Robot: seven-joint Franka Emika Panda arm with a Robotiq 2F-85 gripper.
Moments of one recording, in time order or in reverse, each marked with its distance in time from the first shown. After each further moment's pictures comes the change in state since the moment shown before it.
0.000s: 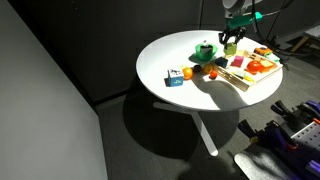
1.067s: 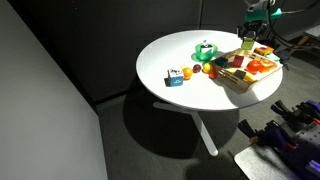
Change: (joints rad) arm -0.103 -0.007 -0.090 -0.006 0.109 0.002 0.098
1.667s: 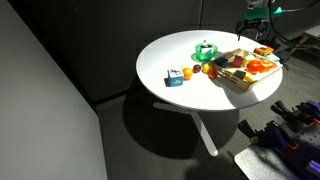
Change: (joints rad) arm 0.002 -0.026 0.010 -0.015 0.001 0.023 -0.011
